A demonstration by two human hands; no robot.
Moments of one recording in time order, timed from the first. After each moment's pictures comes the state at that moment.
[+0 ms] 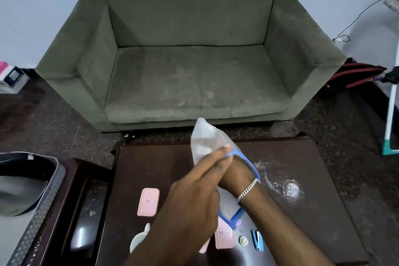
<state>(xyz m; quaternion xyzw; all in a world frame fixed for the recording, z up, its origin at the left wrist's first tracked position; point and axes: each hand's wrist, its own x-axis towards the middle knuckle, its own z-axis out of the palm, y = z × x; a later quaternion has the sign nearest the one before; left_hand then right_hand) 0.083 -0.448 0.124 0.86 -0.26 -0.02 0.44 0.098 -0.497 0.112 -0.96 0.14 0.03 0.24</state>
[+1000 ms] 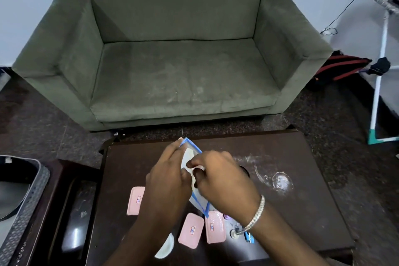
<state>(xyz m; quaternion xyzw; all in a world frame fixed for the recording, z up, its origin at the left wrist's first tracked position) 0.110 -0.457 0.089 0.93 -0.04 -0.08 0.36 0.106 -0.590 0.114 -0.93 -0.03 0.12 0.34</state>
